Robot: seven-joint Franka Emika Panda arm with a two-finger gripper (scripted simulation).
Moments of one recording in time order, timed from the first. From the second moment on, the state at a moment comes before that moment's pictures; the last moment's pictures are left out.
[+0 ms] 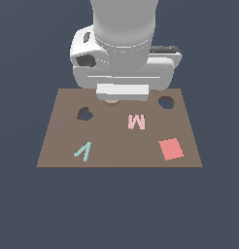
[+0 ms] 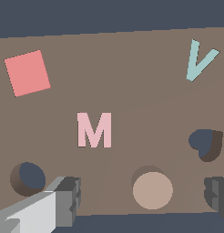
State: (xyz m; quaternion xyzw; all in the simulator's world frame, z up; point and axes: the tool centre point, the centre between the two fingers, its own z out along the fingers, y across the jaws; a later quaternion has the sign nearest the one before) arm -0.018 0.009 0.145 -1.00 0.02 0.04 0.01
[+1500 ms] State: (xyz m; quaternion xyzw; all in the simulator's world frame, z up) arm -0.087 -0.025 0.061 -1.00 0.10 0.00 0.00
